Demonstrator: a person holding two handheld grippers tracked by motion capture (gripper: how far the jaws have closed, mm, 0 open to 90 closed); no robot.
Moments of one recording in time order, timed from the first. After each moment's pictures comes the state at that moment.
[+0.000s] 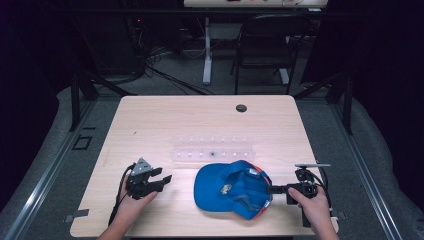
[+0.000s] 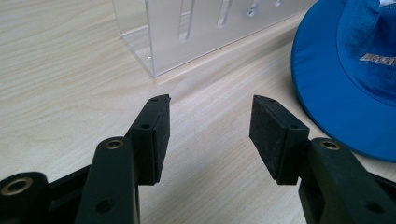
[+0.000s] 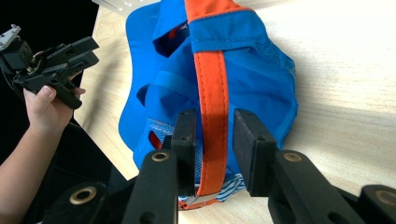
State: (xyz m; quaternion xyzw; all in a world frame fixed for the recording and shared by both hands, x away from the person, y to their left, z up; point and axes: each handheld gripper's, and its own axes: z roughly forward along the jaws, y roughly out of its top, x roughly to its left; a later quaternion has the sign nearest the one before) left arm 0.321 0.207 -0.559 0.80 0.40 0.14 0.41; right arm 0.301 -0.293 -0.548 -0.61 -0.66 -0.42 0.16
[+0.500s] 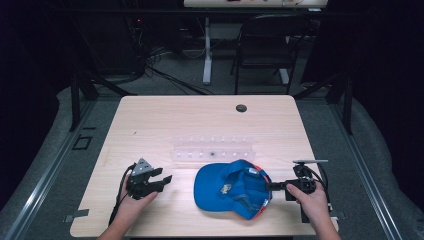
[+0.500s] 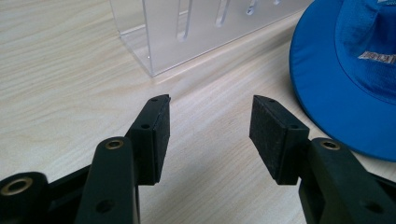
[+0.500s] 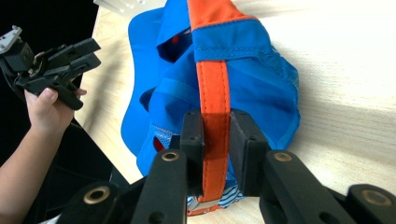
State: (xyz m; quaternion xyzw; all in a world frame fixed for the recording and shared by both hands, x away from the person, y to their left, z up) left arm 0.320 0.207 -0.560 0.81 0.40 0.14 0.41; right arm 0.311 -0.290 -0.542 -0.60 -0.67 -0.41 0.17
